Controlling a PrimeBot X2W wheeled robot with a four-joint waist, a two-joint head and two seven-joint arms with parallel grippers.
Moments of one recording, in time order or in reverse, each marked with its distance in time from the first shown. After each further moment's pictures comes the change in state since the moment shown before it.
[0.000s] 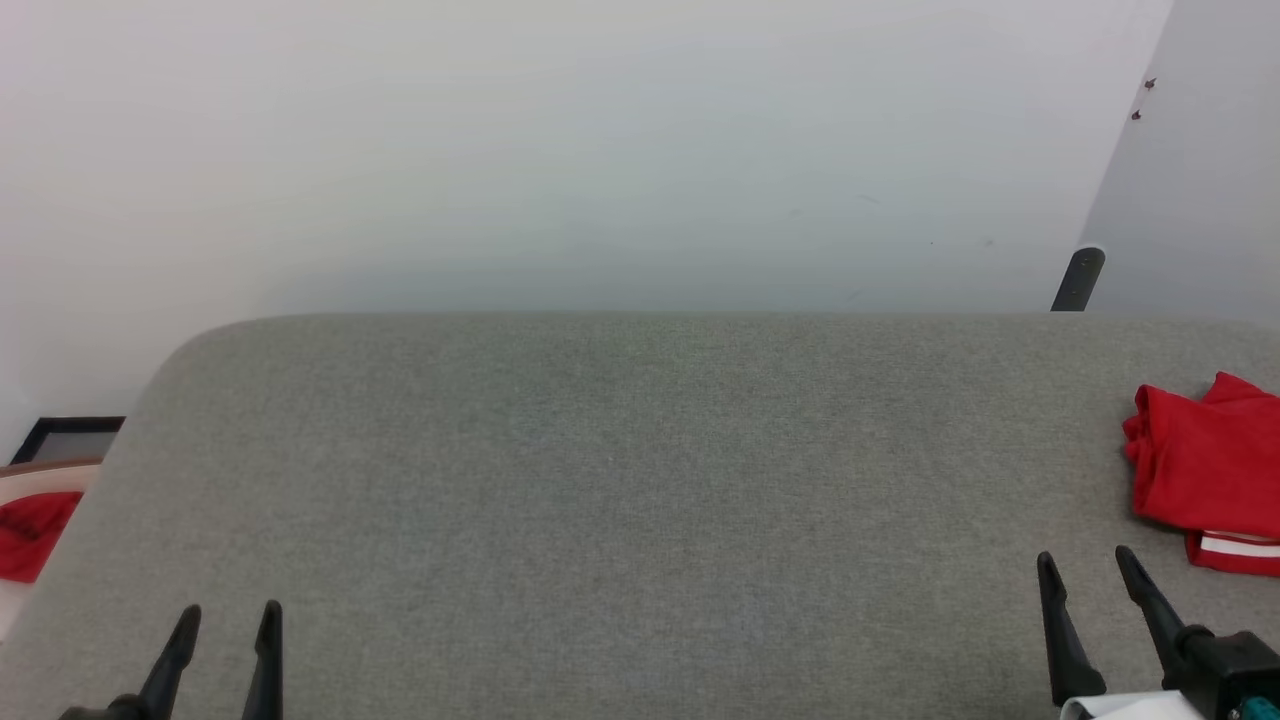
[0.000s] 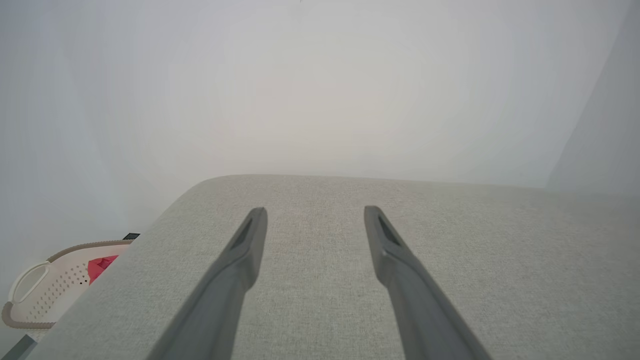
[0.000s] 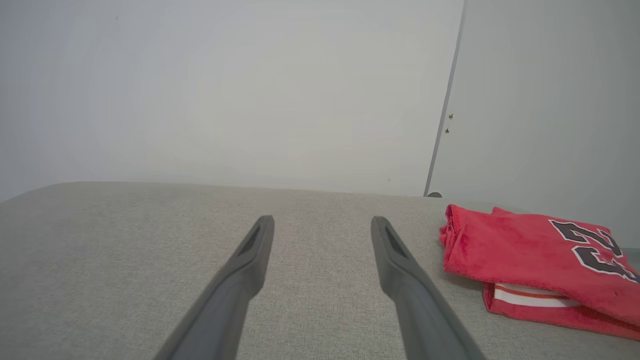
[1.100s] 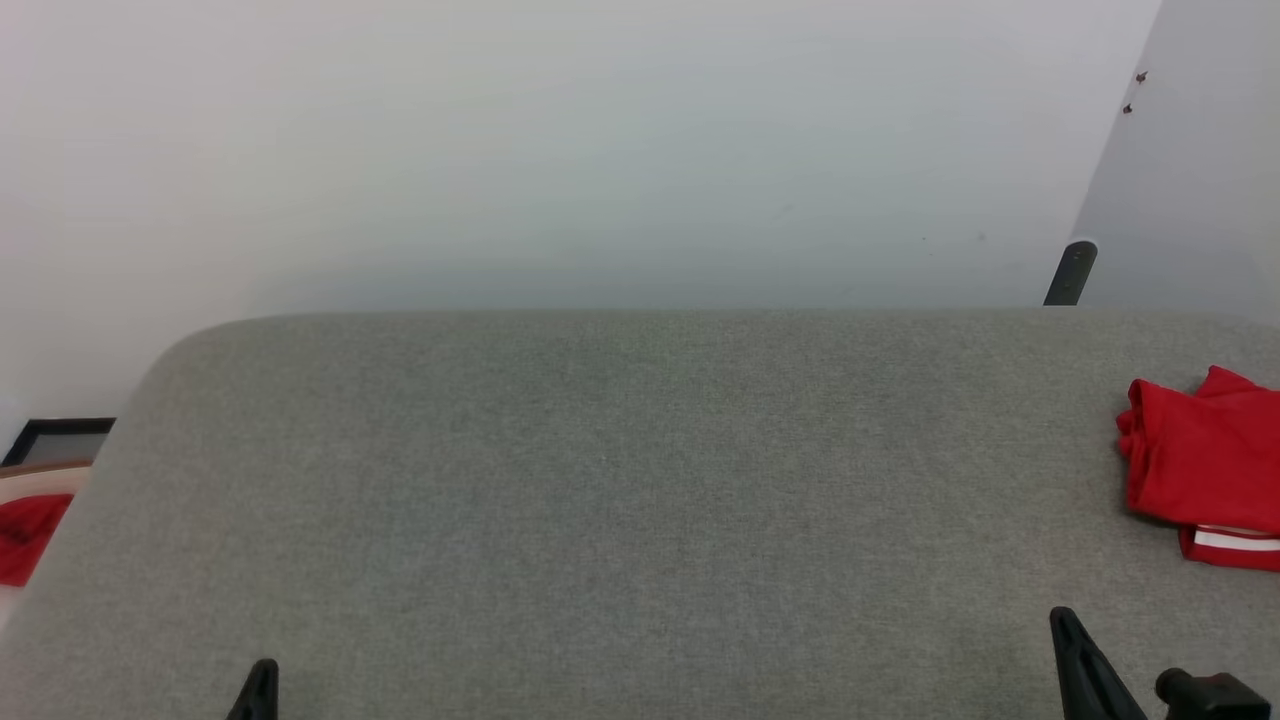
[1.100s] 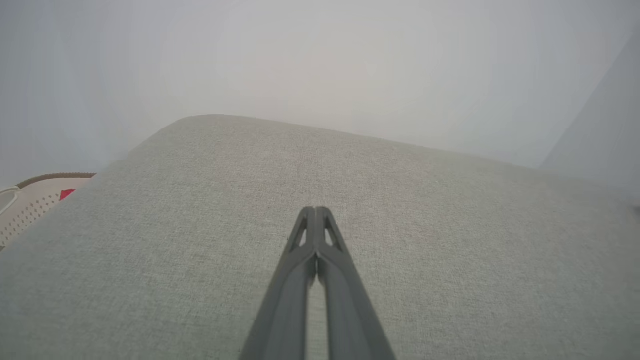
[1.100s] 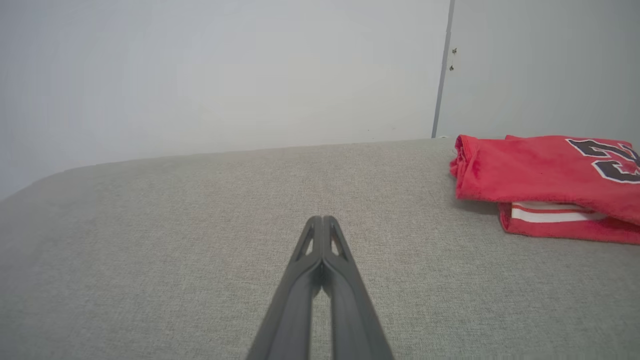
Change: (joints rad) left arm 0.036 -0.035 -0.032 0.067 -0.070 0.001 0.028; right arm 0.055 0.033 0.010 0.039 0.061 0.000 0.034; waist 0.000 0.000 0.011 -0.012
